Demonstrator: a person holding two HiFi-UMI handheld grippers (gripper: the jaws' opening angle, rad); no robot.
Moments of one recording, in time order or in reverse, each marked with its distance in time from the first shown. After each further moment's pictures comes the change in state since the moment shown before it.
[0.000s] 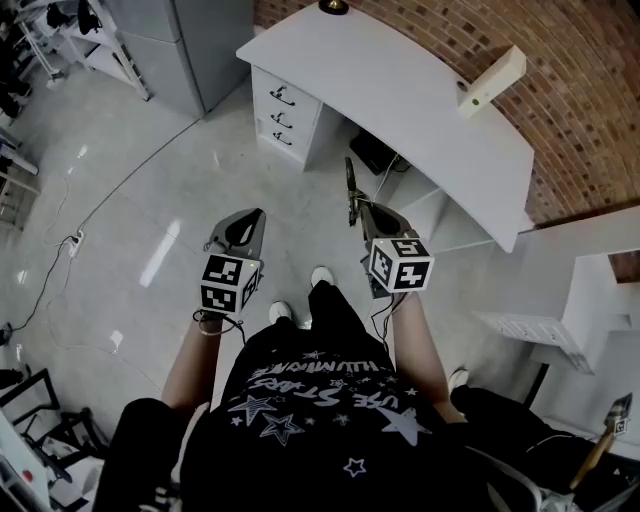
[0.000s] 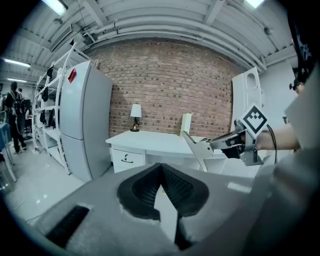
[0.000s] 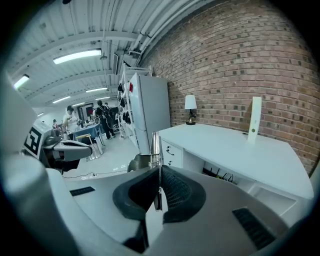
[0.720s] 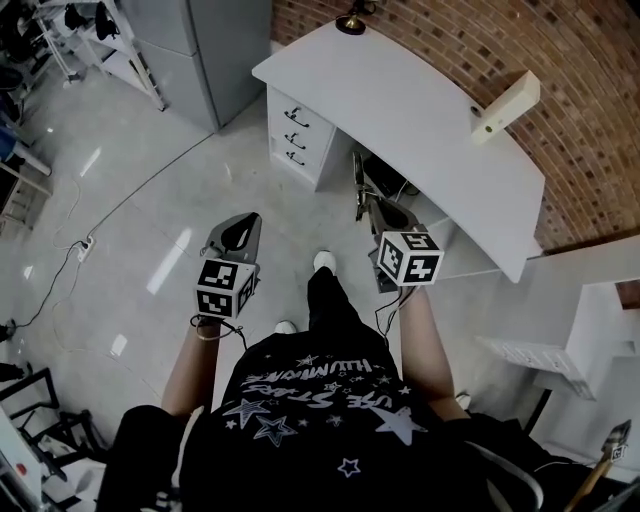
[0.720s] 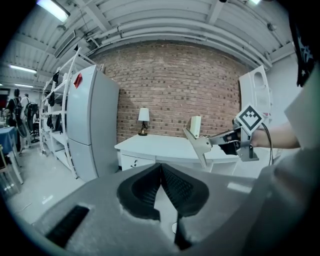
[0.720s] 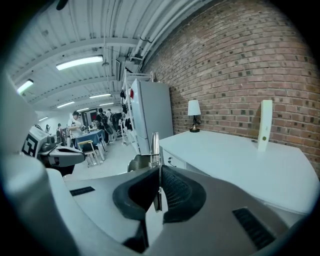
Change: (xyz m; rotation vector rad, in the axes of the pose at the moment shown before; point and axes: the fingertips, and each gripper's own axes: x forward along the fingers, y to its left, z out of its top) left arm 0.013 0.048 0.027 -0.002 -0.023 0.078; right arm 0.052 -0.016 0.058 -0.004 -0.067 0.049
